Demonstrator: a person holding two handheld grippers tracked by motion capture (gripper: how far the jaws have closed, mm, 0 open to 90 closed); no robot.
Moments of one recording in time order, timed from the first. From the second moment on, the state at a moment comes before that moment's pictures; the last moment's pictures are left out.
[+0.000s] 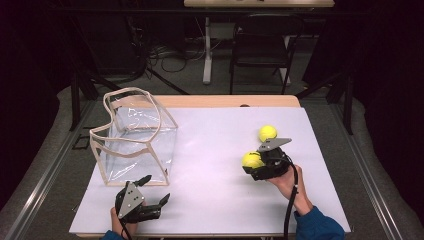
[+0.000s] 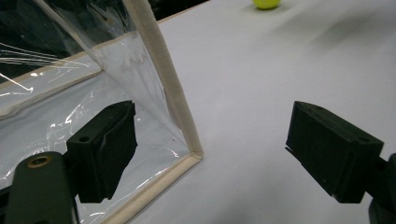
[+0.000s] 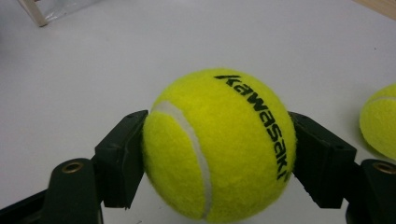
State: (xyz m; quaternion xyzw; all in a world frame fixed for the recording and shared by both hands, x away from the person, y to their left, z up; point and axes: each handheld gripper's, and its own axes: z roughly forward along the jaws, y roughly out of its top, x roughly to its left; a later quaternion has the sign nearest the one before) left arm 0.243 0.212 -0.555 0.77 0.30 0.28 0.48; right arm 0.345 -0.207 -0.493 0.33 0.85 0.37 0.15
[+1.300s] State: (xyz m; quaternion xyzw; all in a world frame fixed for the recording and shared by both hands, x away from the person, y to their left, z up) left arm 0.244 0.212 -0.555 0.78 0.29 0.28 0.48; right arm 0.364 -0.169 -0.471 0.29 0.87 0.37 0.15
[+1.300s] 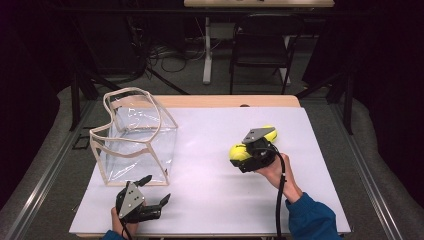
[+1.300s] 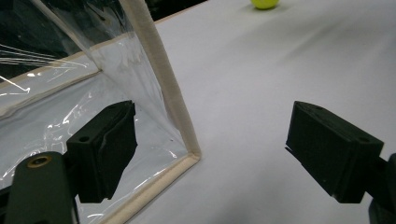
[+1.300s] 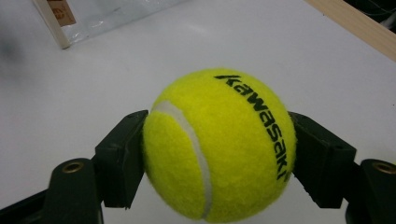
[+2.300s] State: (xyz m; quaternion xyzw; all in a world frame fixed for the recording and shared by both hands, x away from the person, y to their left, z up) left arm 0.245 0.212 -0.556 0.77 0.30 0.28 0.49; right arm 0.382 -0.133 -0.453 0.26 0.88 0.37 0.14
